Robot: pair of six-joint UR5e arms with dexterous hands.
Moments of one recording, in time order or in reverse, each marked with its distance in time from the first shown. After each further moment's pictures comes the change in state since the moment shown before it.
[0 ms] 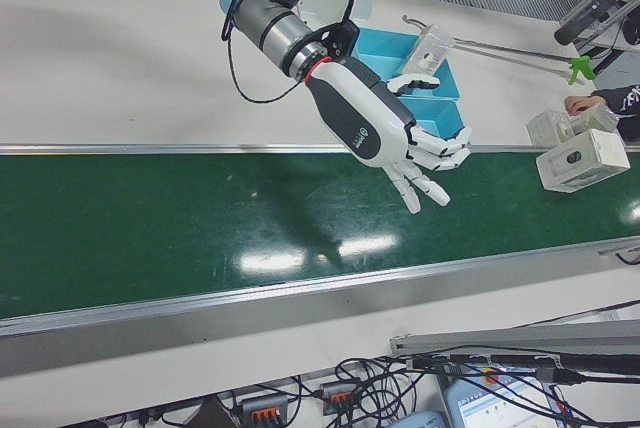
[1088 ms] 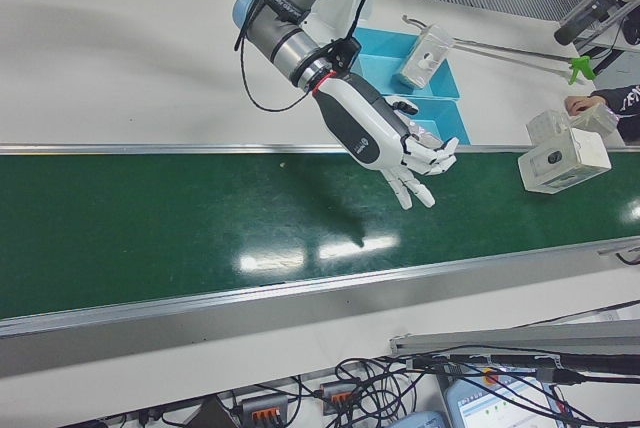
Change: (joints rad) left arm 0.000 0.000 0.000 0.000 0.000 0.000; right arm -0.094 0.003 -0.069 0.009 0.010 0.000
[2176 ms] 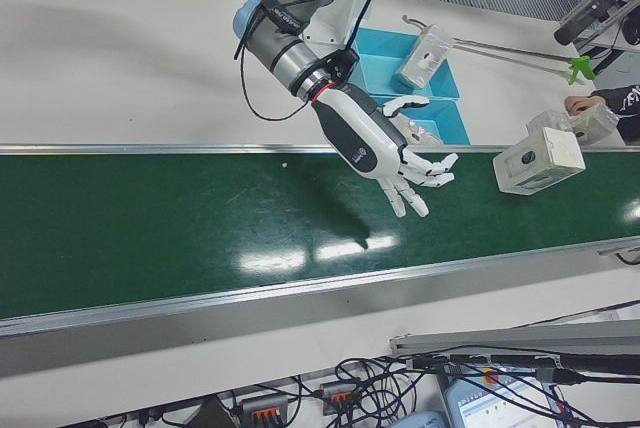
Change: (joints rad) left arm 0.000 0.000 0.000 0.000 0.000 0.000; right arm 0.006 0.000 -0.025 0.045 -0.004 -0.027
